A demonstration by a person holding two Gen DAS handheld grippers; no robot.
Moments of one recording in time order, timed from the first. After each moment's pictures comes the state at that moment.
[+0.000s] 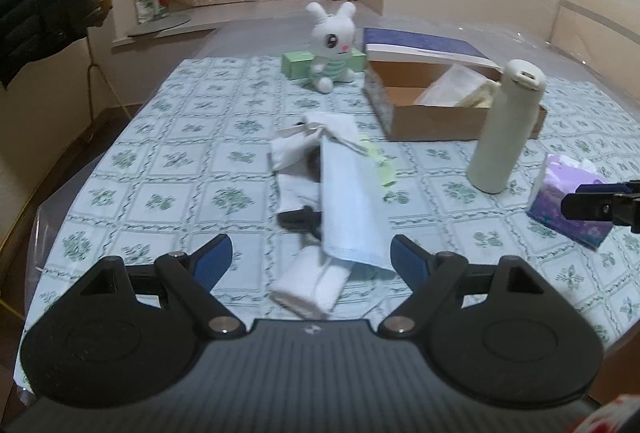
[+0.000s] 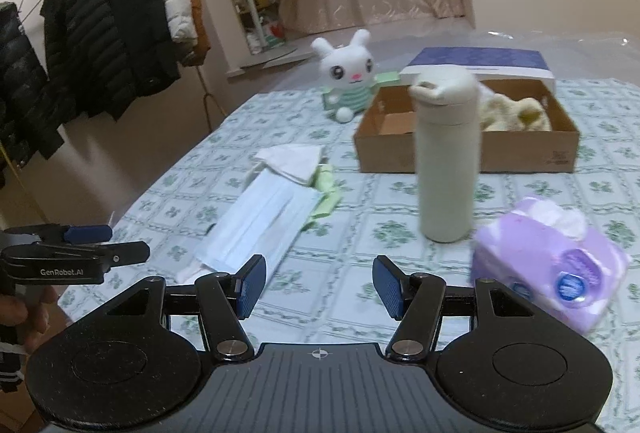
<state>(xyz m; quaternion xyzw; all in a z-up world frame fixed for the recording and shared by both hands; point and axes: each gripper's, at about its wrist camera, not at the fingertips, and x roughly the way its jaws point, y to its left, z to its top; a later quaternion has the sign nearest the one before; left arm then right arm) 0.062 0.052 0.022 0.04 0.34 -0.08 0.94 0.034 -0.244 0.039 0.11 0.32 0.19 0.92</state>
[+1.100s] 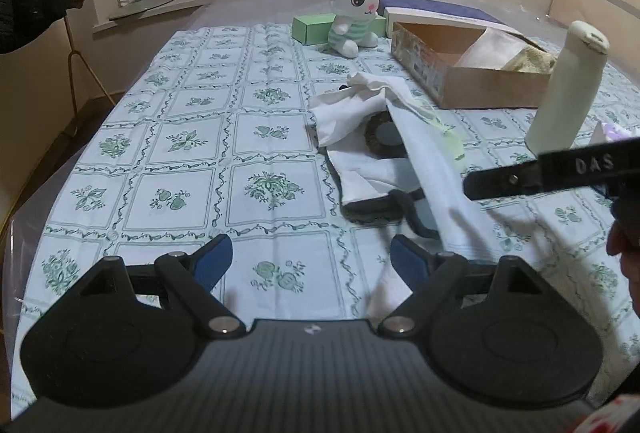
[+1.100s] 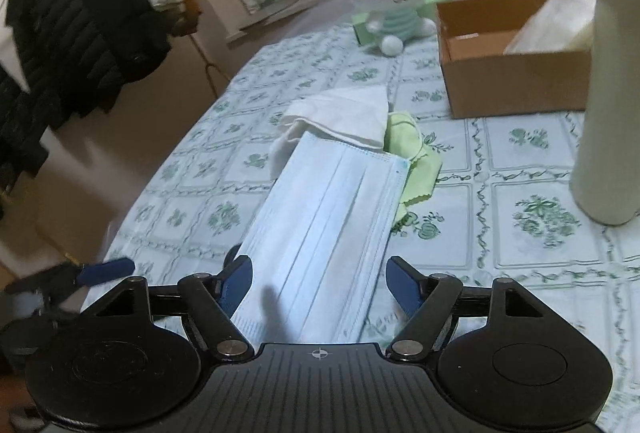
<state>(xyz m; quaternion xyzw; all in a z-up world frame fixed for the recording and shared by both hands) 0.145 0.109 -0.041 0.06 0.37 -0.11 0.92 0.162 -0.137 -0.039 0.18 0.40 0.20 0.87</state>
